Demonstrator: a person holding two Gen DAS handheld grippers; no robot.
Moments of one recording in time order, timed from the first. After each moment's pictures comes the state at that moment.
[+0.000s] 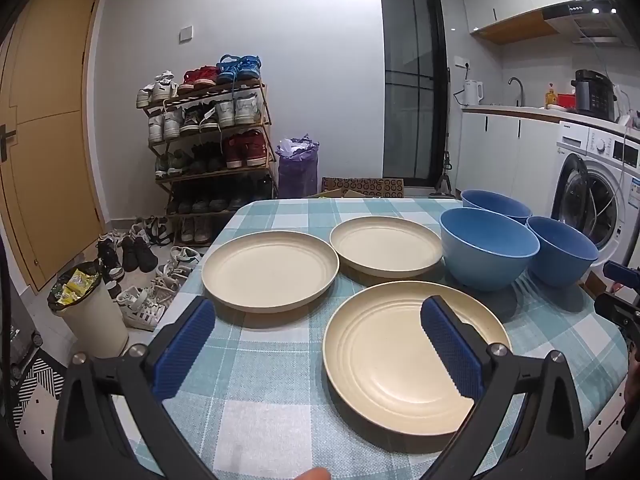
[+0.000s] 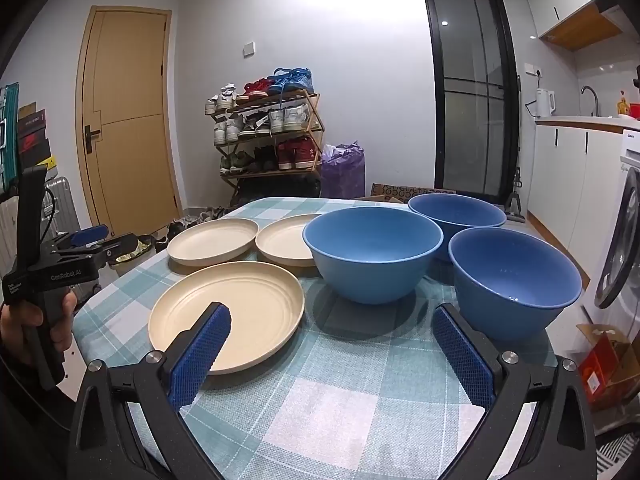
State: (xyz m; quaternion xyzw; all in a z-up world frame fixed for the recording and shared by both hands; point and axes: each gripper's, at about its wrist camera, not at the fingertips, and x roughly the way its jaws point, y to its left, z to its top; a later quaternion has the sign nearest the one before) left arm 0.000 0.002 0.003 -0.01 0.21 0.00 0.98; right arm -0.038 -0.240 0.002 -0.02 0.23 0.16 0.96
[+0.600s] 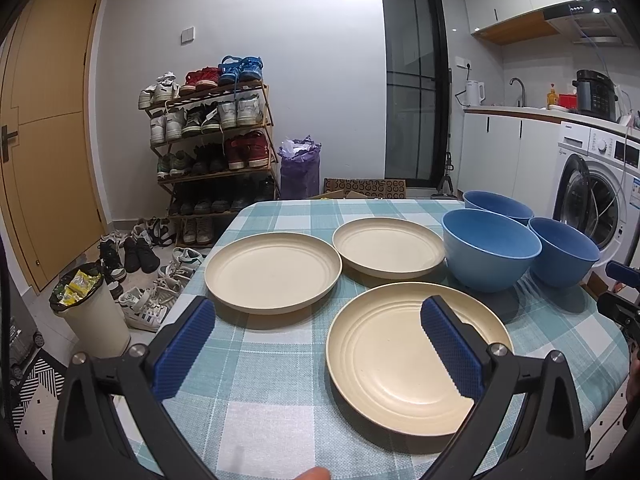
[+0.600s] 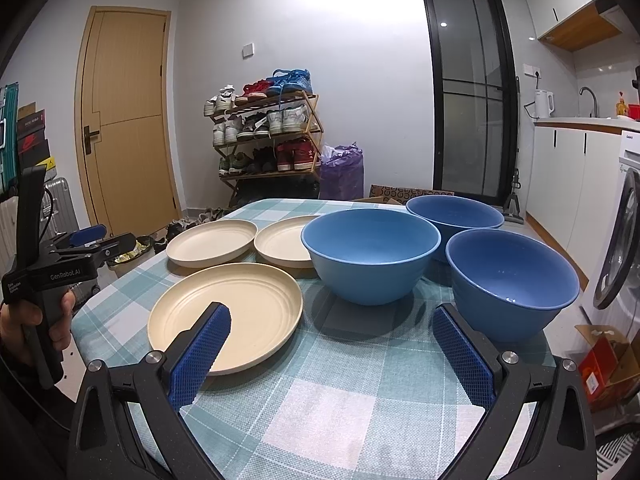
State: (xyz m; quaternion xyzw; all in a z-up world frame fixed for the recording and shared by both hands) left arm -0.001 0.005 0.005 -0.01 0.21 0.00 0.98; right arm -0.036 -0.240 0.005 -0.02 0.22 0.16 0.96
